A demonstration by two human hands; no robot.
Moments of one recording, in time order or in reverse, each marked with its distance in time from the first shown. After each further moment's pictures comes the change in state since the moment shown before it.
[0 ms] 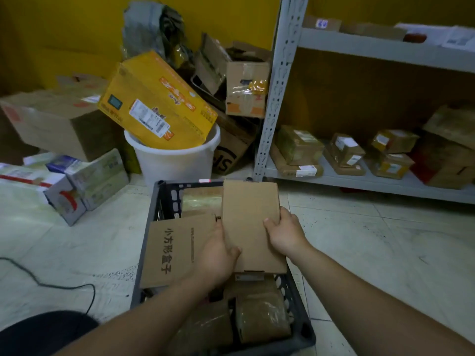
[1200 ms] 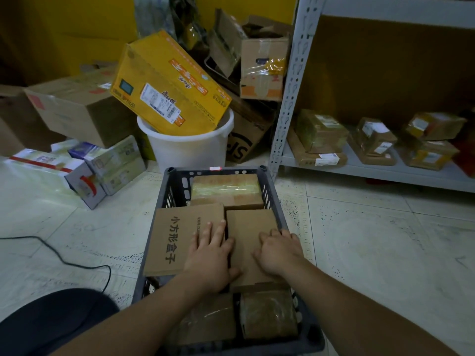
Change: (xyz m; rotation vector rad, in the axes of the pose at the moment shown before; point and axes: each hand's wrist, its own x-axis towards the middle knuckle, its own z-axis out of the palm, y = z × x) left_hand 0.010 -0.050 0.010 0.913 -0.188 0.112; right_hand 0.012 0.038 0.050 -0.842 -0.315 -0.297
